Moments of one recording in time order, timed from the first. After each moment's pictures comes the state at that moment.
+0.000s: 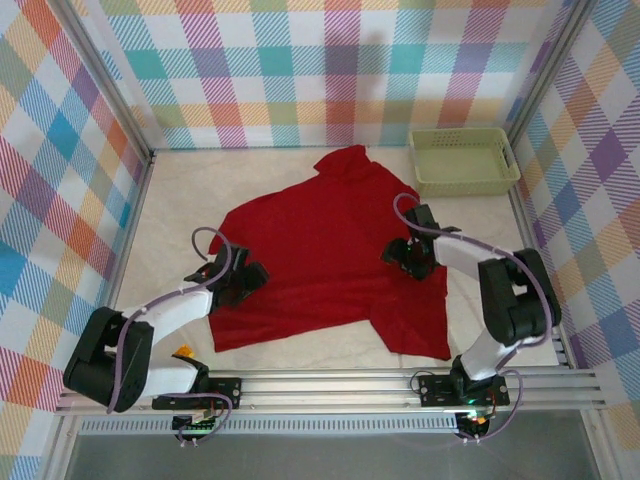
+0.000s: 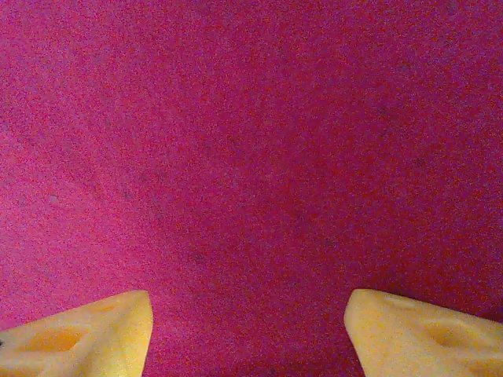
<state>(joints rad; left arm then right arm) -0.36 1.28 0.51 -0.24 -0.05 -0.94 0.30 1.62 0.86 -0.43 -0.15 0.76</state>
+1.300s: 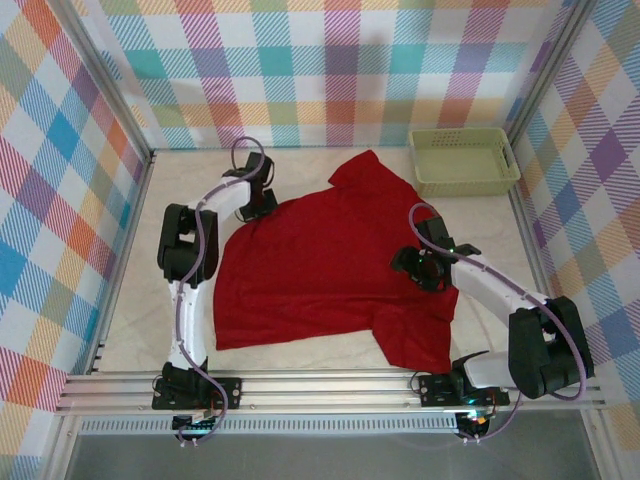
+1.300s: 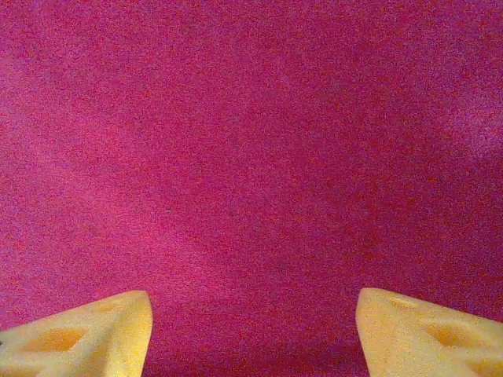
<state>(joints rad) -0.26 2.21 1.71 -0.69 -0.11 -0.58 0.33 1.33 0.74 -0.52 -0.08 0.81</state>
